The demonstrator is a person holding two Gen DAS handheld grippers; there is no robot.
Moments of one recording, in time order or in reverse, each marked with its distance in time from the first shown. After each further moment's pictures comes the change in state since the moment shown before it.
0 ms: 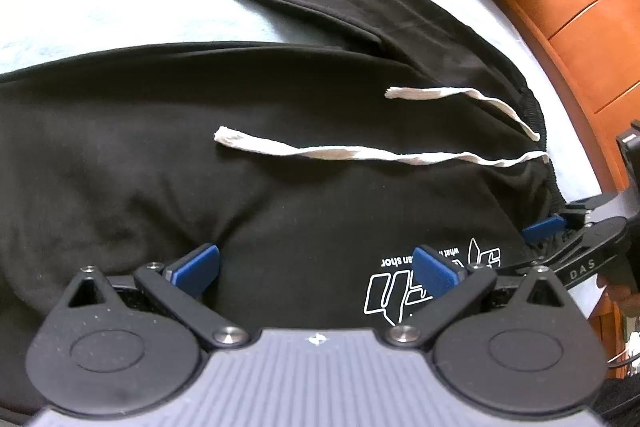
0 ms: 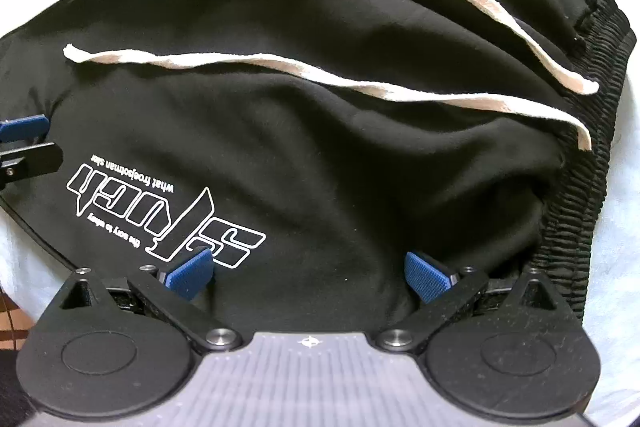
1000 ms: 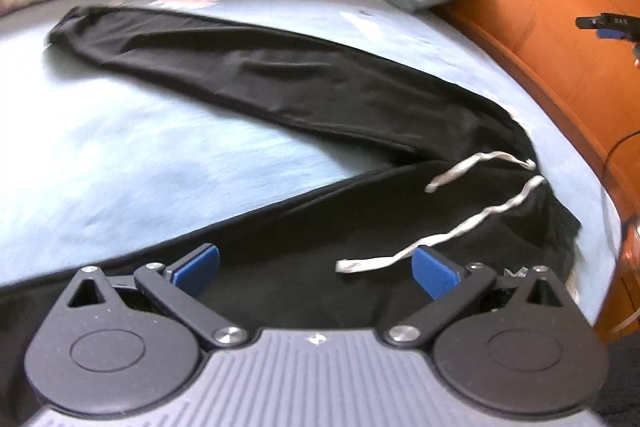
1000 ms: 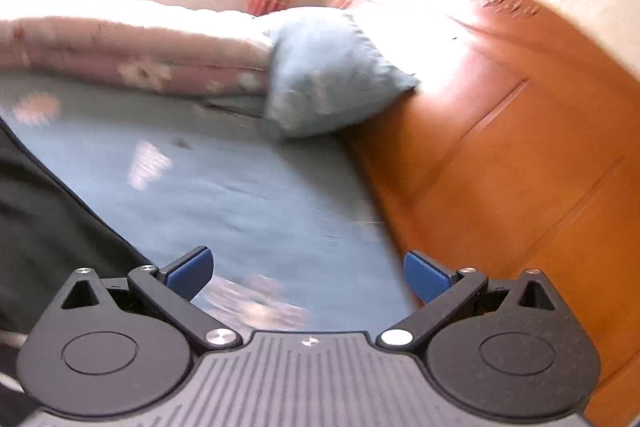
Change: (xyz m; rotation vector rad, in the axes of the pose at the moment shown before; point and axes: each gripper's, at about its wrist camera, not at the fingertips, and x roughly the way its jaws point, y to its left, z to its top) left arm -0.077 0.072 0.059 0.220 -0.152 0.022; right arm -0.281 -0.140 0.041 0.158 -0.786 -0.519
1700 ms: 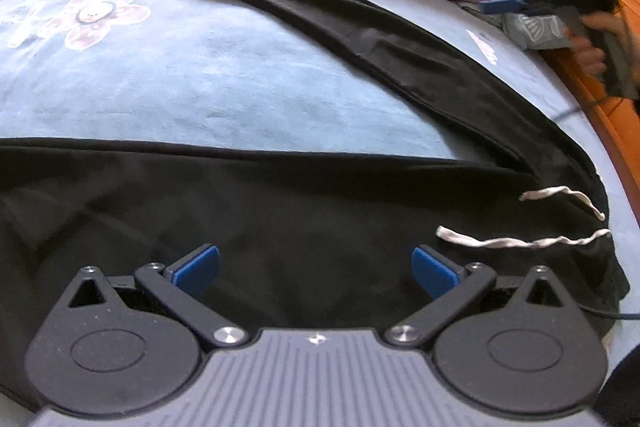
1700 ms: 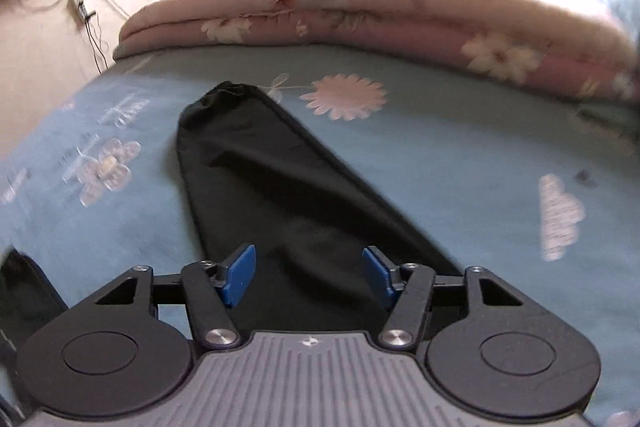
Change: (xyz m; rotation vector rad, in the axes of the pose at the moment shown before) left arm -0.015 0.030 -0.055 -0.279 -0.013 0.184; right arm 0.152 0.311 0.069 -0.133 0.140 0.784
